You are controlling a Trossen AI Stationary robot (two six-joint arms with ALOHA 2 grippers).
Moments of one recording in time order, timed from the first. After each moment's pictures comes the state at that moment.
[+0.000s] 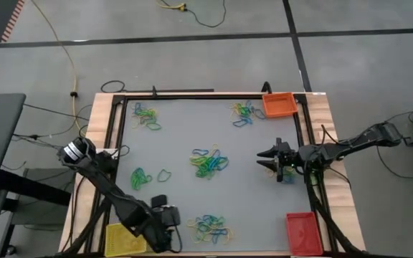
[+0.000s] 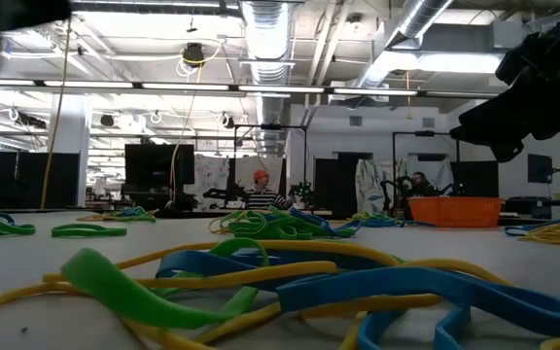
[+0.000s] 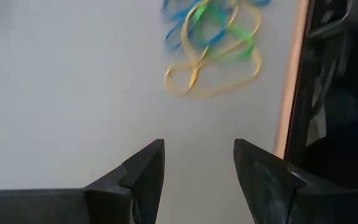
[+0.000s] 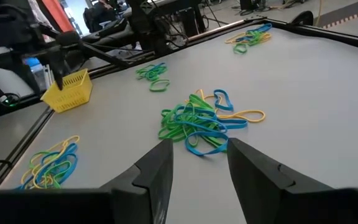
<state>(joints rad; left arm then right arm) -0.73 1.80 1.37 -0.78 -0.24 -0.91 0.24 0.45 0.01 0.24 0.35 0.35</state>
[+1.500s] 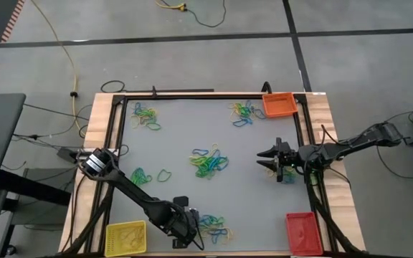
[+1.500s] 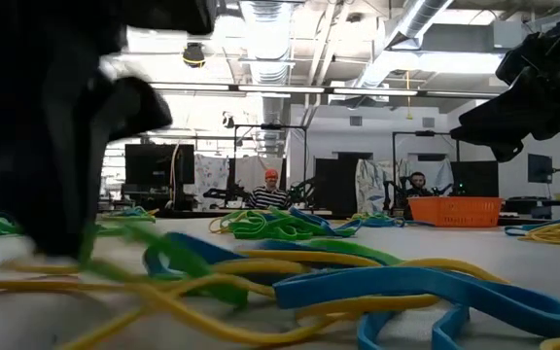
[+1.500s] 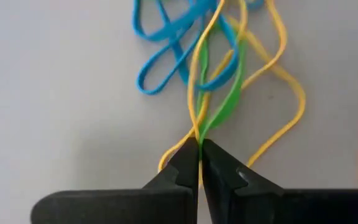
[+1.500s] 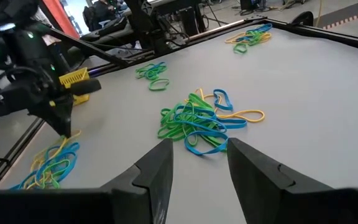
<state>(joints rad) -0.62 2.02 1.40 -0.62 -0.15 -0.65 0.24 0.45 0.01 0.24 0.35 0.35</state>
